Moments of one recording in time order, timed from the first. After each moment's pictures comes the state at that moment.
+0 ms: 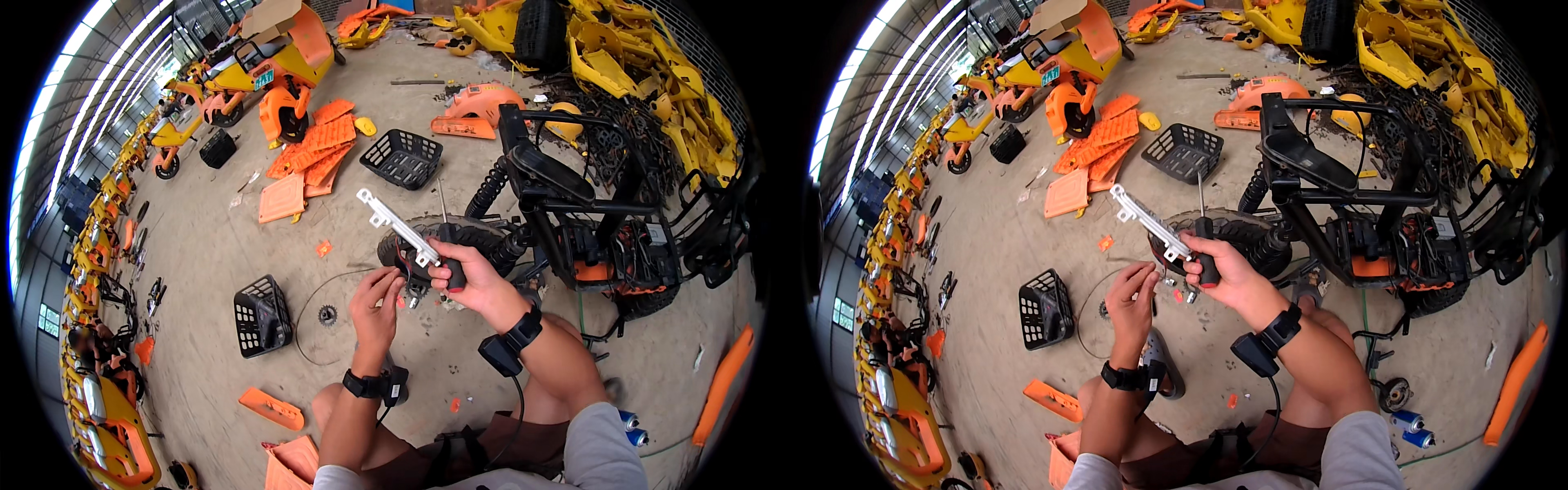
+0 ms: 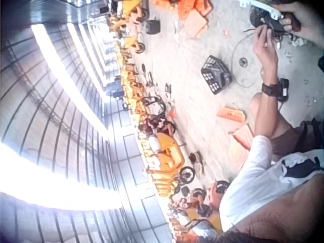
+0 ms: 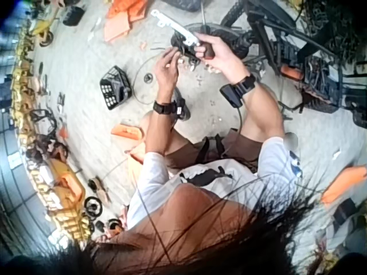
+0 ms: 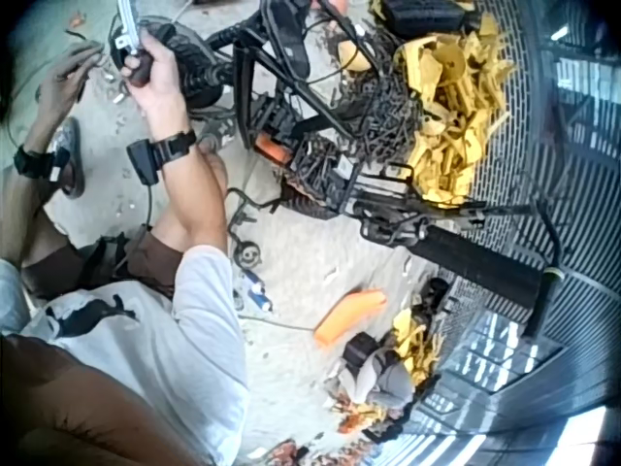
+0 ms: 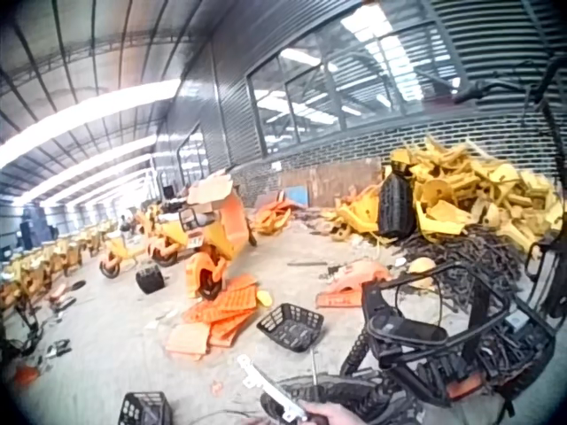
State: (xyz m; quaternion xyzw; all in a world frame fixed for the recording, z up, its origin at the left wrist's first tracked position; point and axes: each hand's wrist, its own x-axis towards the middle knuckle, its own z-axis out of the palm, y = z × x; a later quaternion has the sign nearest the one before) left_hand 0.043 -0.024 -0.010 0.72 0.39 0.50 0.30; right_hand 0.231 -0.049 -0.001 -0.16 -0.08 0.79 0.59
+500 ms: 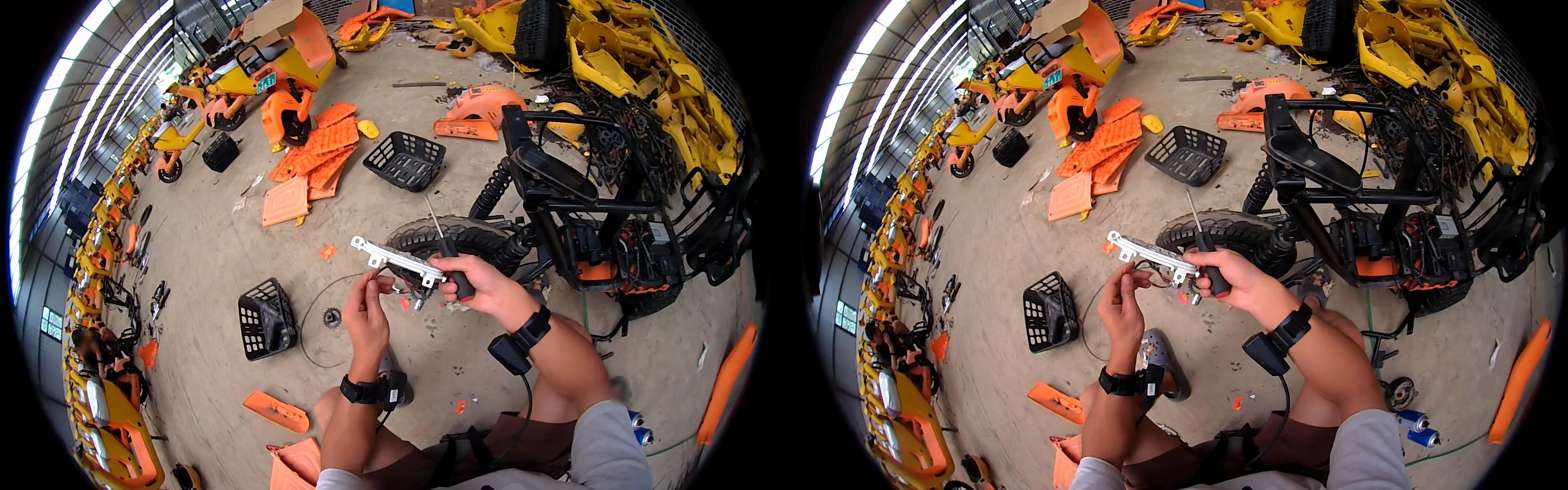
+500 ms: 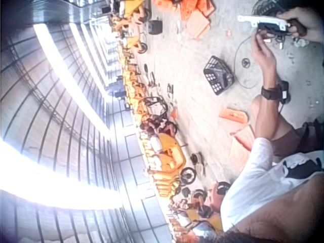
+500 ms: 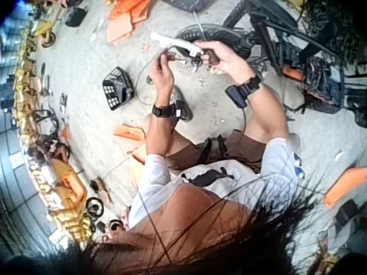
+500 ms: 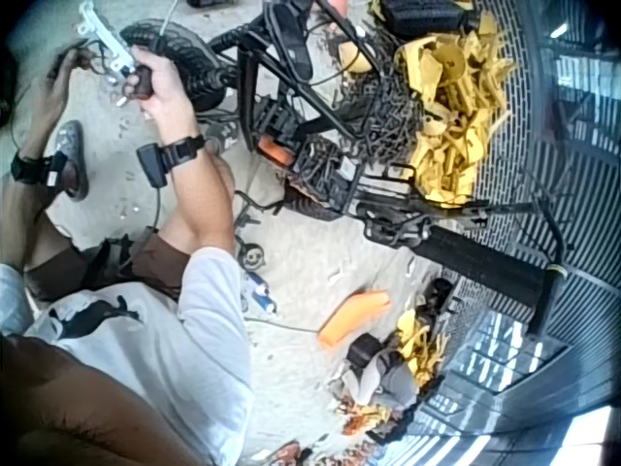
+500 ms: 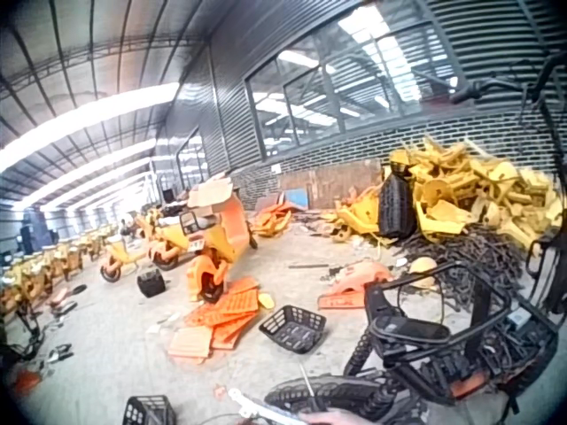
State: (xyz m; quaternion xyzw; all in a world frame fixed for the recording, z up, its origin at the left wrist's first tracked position) left_hand 0.027 -0.022 -0.010 0.64 0.35 0.56 0.40; right_hand 0.233 -0.056 0.005 -0.29 -0.12 0.79 0.52
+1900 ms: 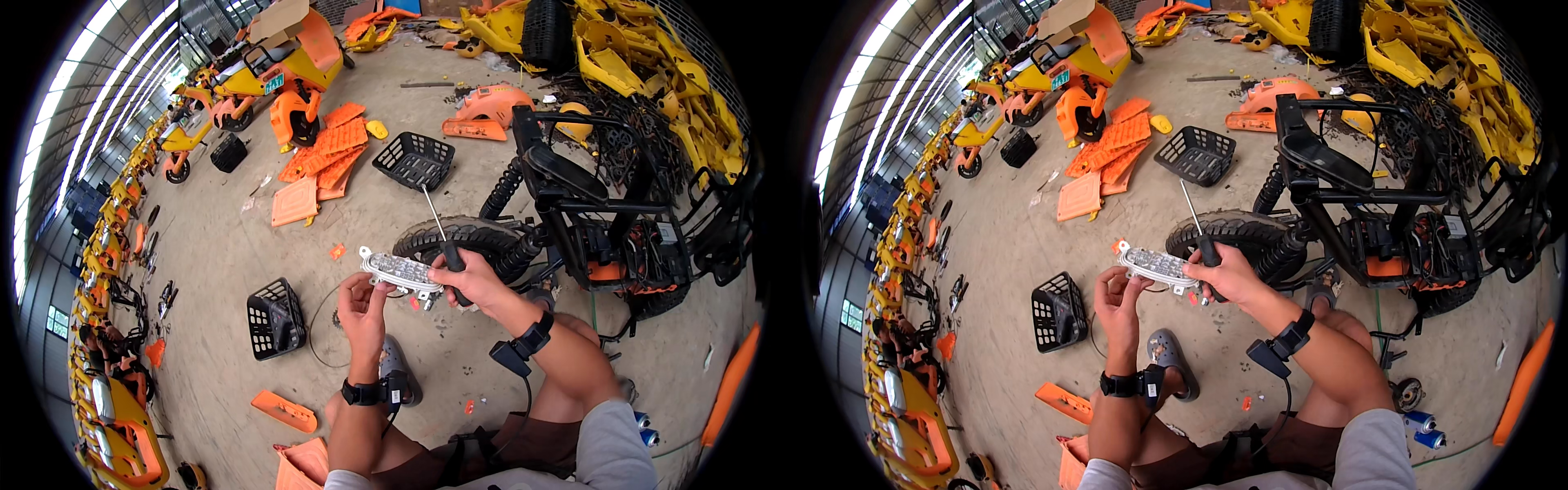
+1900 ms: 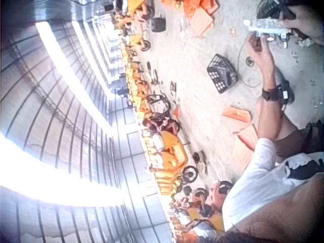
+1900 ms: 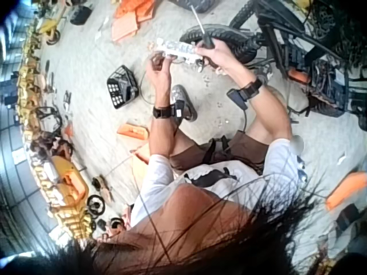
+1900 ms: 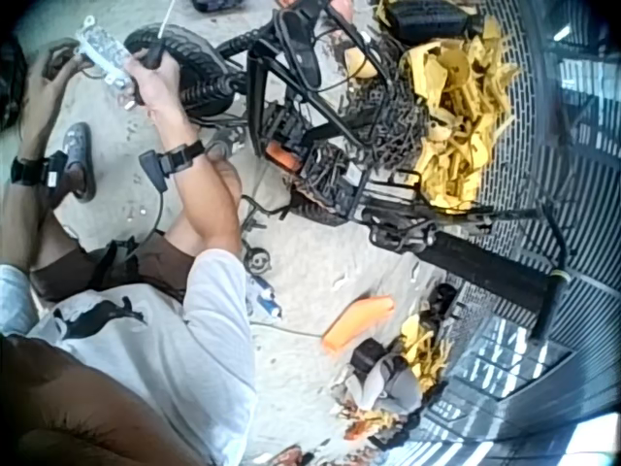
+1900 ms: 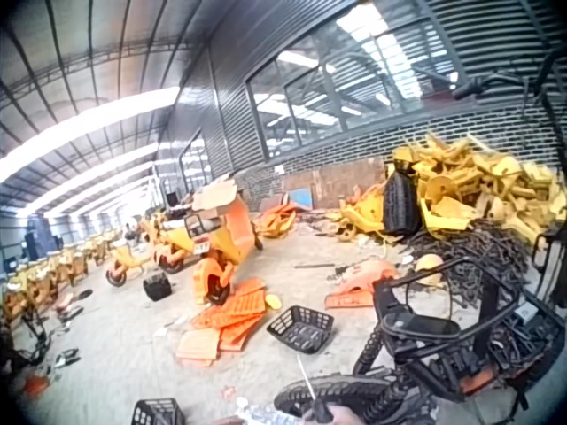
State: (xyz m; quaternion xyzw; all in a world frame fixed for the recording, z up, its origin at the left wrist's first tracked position) left_hand 0.006 -0.014 -0.001 0.57 0.33 0.56 0.51; right_hand 0.210 -0.055 0.011 -0.48 -0.34 0.61 0.53
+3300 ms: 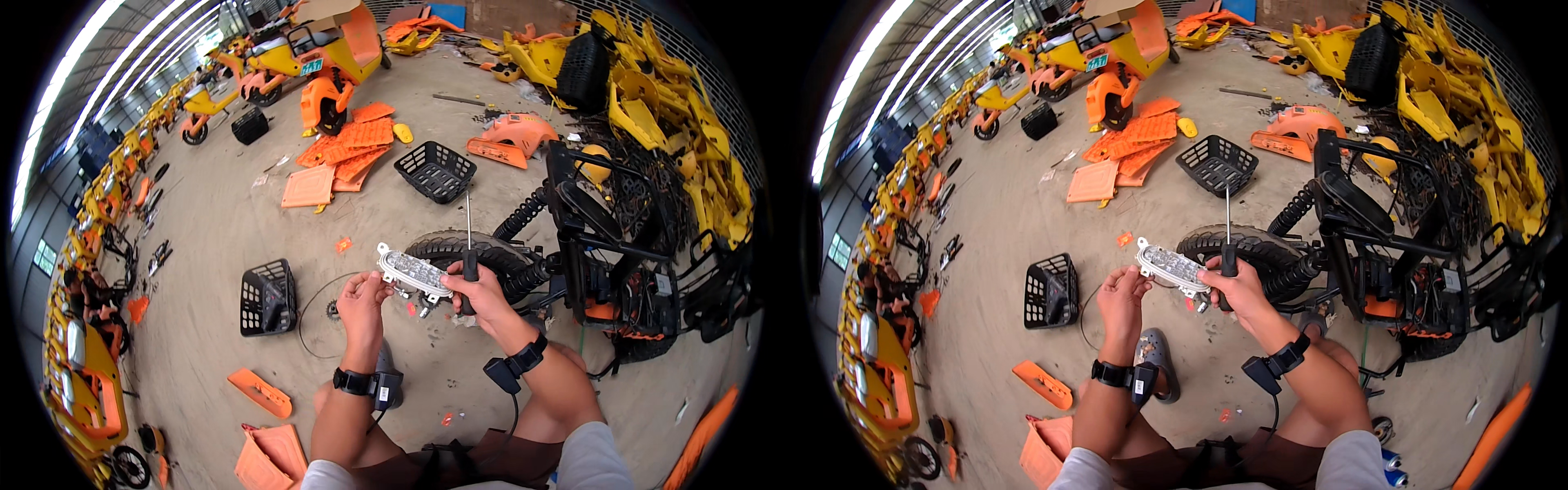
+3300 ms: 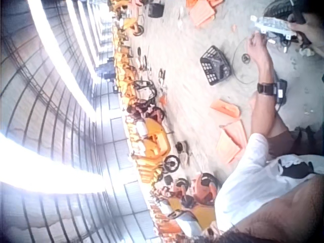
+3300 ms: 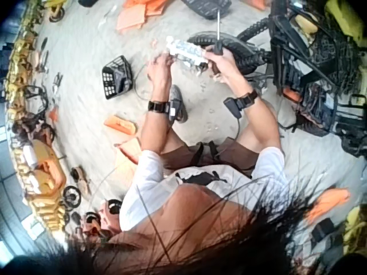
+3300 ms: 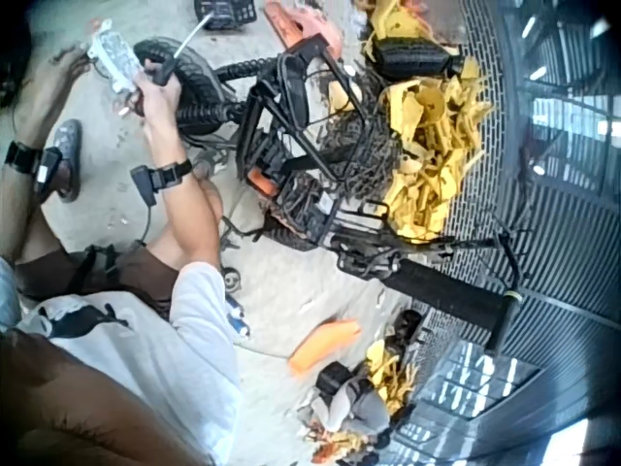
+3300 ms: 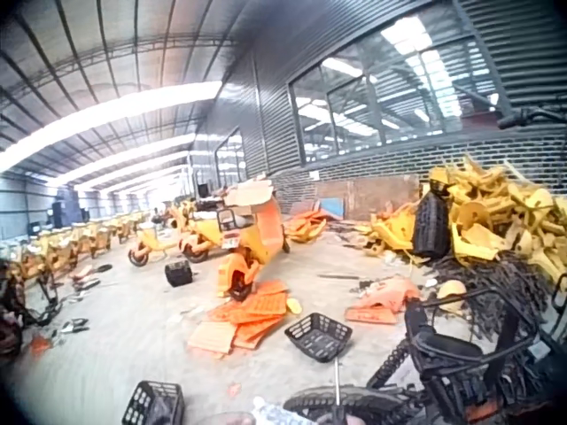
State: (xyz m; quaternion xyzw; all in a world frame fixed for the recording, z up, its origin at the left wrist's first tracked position) left_hand -0.007 -0.002 -0.006 0.33 0.39 0.60 0.61; right_hand 0.196 -0.052 0.007 -0.48 -0.28 0.61 0.56
